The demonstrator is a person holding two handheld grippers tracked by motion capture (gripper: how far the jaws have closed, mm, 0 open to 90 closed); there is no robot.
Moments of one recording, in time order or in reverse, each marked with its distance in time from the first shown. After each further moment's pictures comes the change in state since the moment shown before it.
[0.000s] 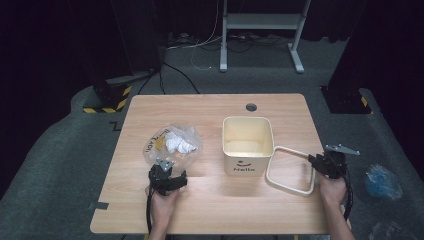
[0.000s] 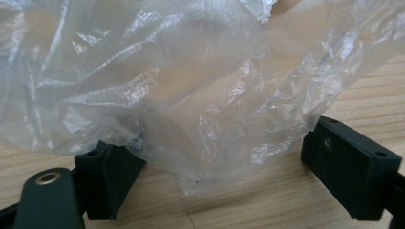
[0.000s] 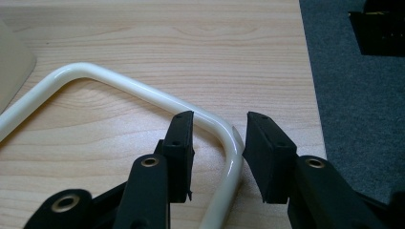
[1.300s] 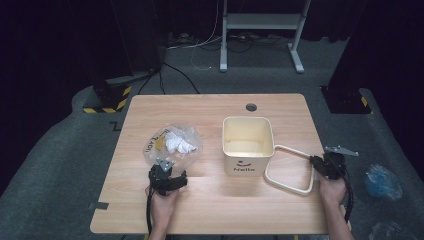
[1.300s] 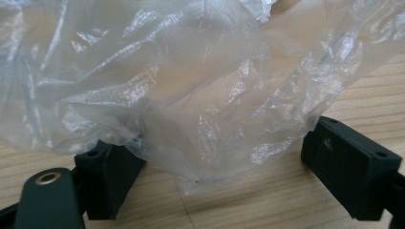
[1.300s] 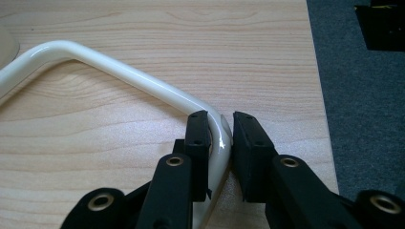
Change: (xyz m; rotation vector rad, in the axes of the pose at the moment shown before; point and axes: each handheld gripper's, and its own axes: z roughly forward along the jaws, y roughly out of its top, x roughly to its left) left arm 0.000 0.000 0.000 0.000 -0.001 -0.001; right arm -0.007 -0.007 0.009 0.012 0.015 -0.004
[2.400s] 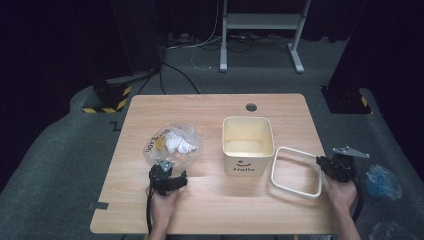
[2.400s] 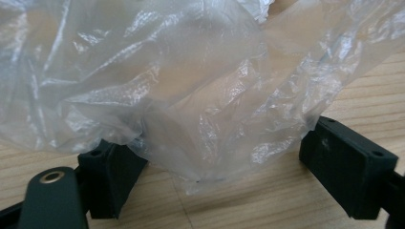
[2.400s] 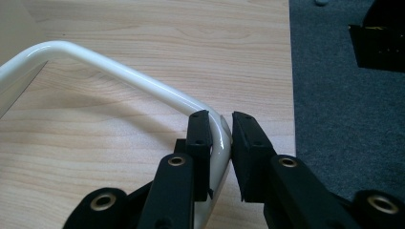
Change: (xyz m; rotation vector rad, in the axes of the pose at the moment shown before) left arm 0.000 0.000 0.000 -0.005 -0.005 0.004; right arm -0.001 0.006 -0.037 -0.023 0.004 -0.065
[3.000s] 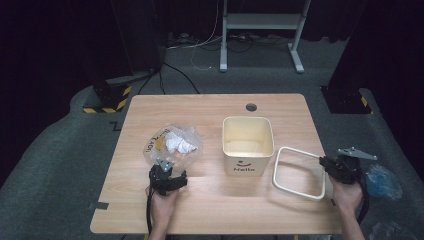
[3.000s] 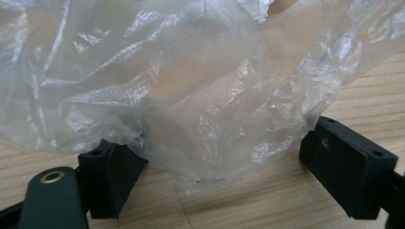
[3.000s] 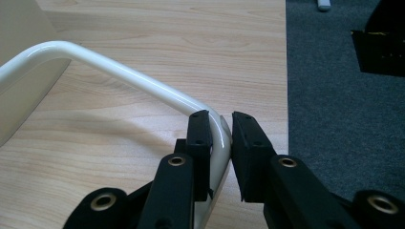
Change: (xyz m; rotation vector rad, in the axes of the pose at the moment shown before) left arm 0.000 0.000 0.000 0.000 -0.001 0.001; right arm -0.001 0.002 -0.018 -0.024 0.019 -0.002
